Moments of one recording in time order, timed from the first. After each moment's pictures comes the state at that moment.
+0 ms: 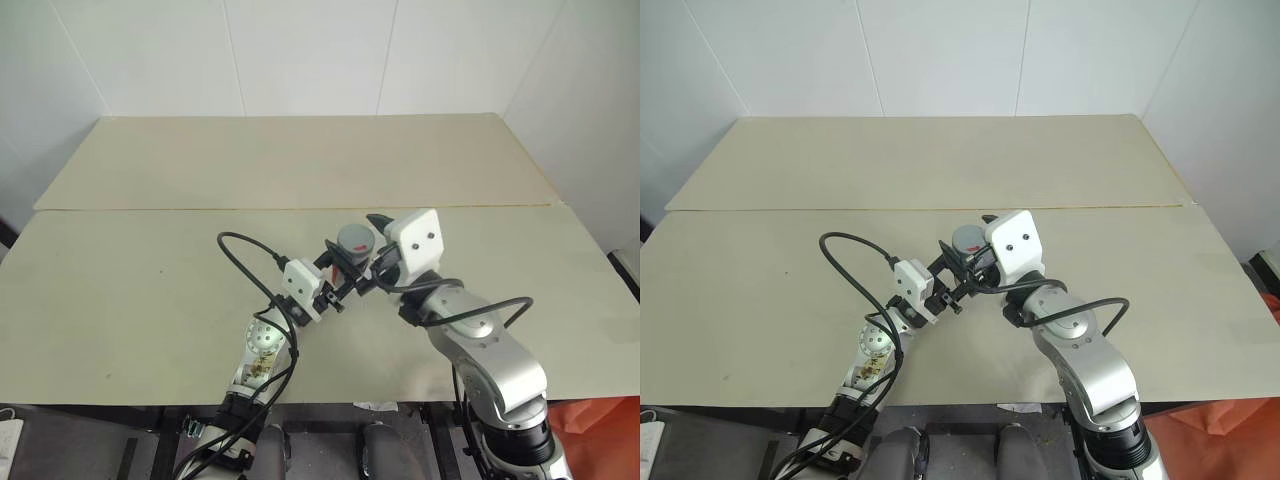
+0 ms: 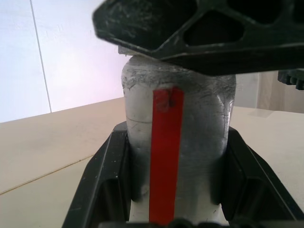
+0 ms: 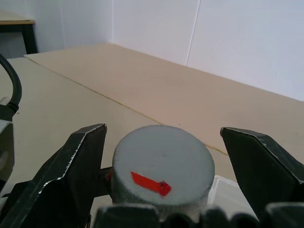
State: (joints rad) left arm -0.32 -0.01 -0.19 0.25 -0.14 -0.39 -0.56; right arm -0.33 -0.28 0.18 -0.66 0.24 0.69 0.20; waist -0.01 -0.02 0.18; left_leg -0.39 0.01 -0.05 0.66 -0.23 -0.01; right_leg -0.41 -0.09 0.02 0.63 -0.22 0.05
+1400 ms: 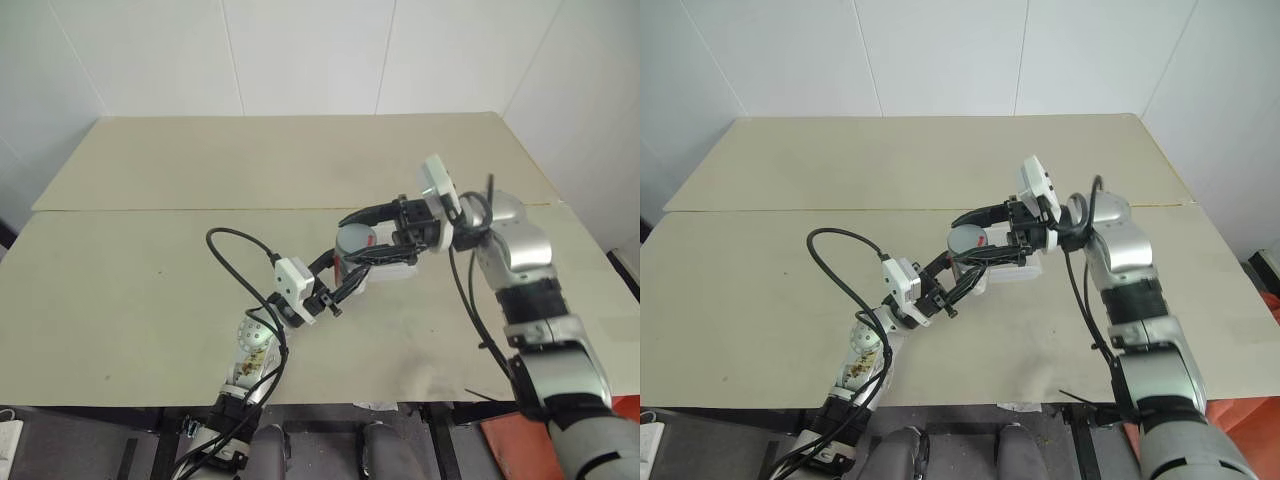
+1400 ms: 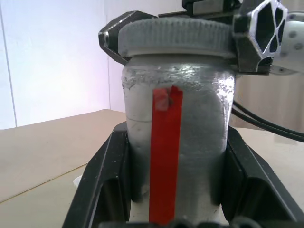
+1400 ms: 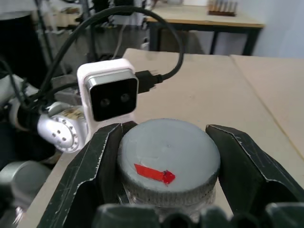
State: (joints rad) left arm -0.31 0.02 -0.20 0.19 -0.27 -0.35 -0.71; right arm -0.95 -0.51 0.17 0.42 0.46 0.22 1.55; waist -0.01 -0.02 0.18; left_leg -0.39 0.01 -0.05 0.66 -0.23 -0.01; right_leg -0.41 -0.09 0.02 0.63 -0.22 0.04
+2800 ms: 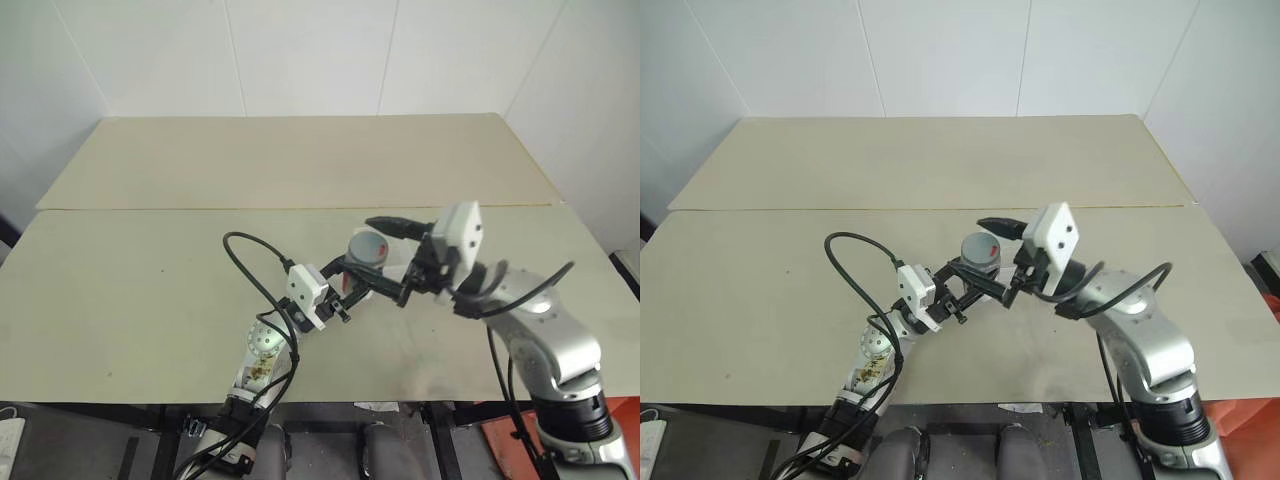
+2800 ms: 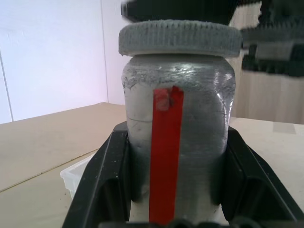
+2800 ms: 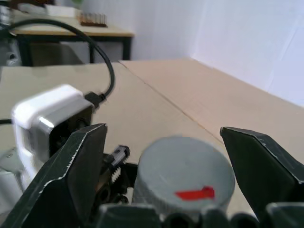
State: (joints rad) left arm -0.30 -0.01 -0.22 0.22 -0.21 -0.37 -0.68; right arm -0.34 -0.52 0.05 -0.52 0.48 0.48 0.62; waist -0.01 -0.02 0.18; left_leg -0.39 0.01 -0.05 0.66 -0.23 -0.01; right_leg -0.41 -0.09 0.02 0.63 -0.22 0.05
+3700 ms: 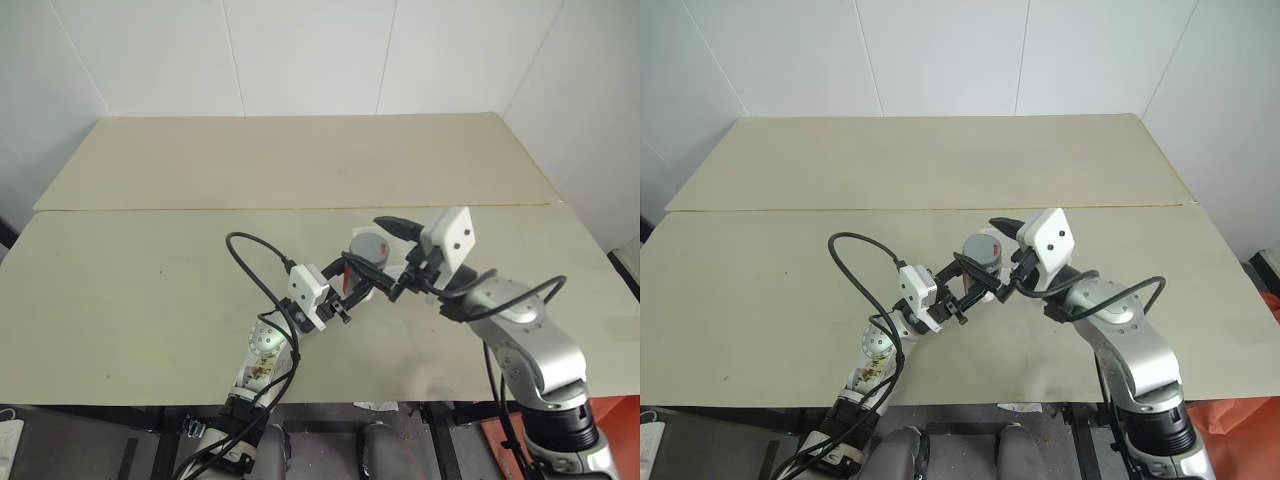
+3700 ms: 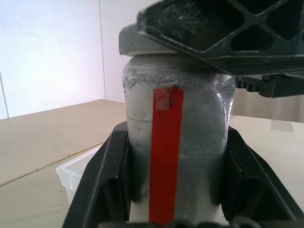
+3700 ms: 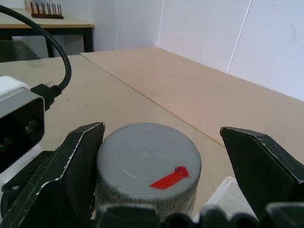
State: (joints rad) left arm -0.30 -0.01 -0.22 0.24 -0.21 -0.37 -0.68; right arm -0.31 -0.49 0.03 -0.51 0.45 0.50 0.54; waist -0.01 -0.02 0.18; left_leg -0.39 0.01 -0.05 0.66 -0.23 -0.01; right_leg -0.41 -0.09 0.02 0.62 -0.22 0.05
